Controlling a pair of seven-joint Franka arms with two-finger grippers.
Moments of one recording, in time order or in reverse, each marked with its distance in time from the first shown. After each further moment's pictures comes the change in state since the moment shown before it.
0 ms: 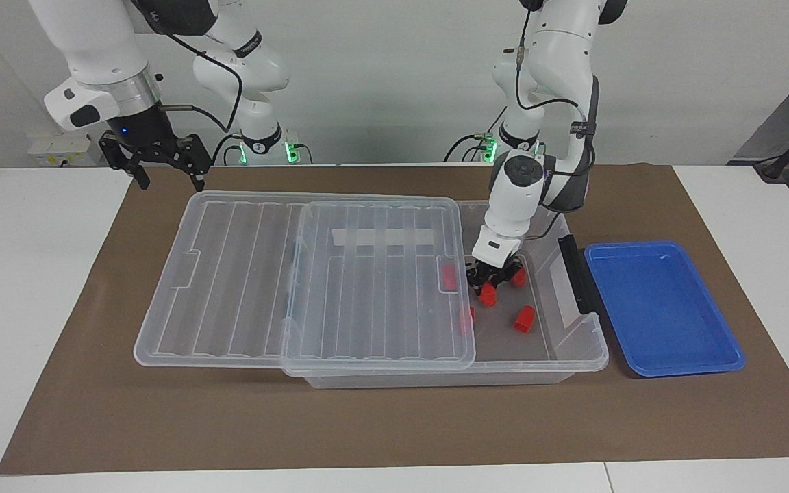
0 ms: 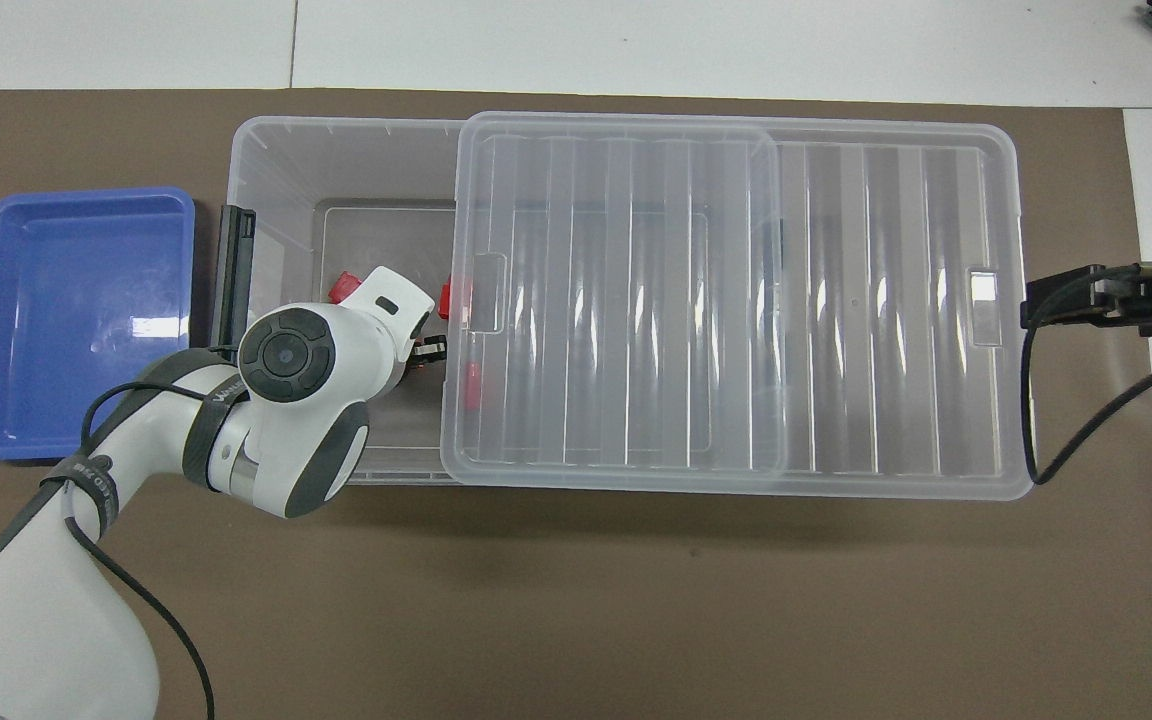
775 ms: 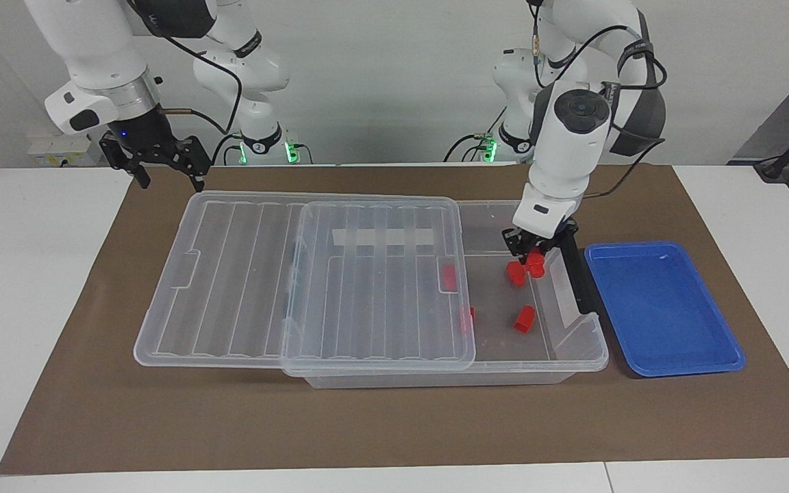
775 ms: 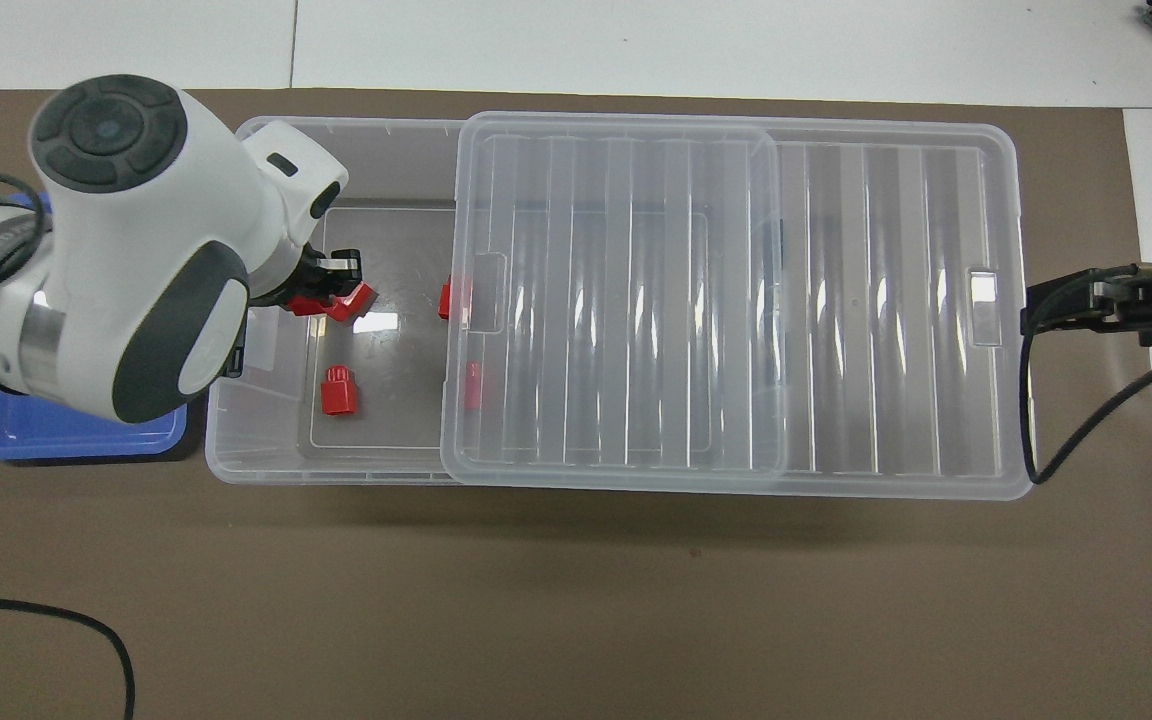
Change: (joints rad) left arm 0.068 -0.043 0.016 0.514 0.004 -0.725 0.202; right arm -0.004 0.005 -0.002 -0.001 0.000 -0.029 0.021
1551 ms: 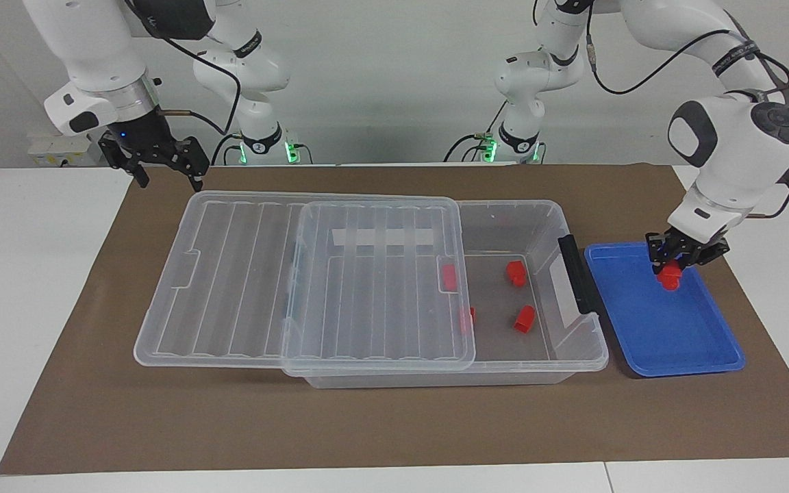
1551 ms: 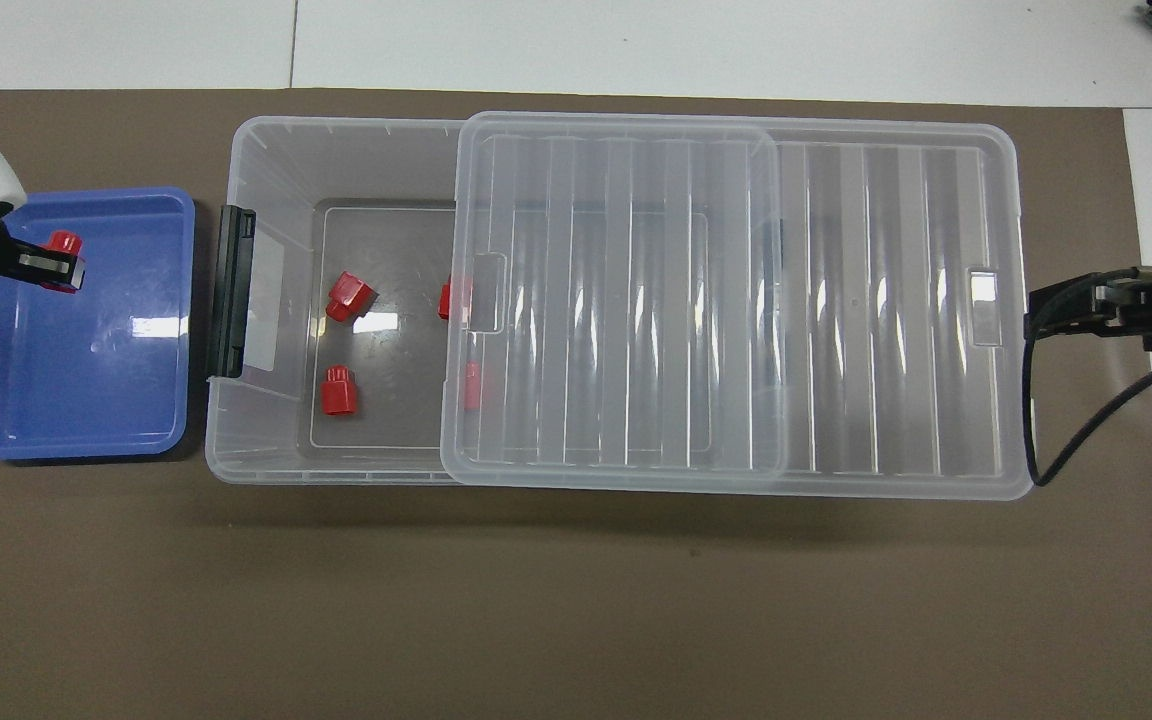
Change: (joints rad) left arm 0.395 -0.015 0.009 -0.181 -0.013 0.291 0.672; right arm -0.002 0.000 -0.001 -0.003 -0.009 -0.004 0.000
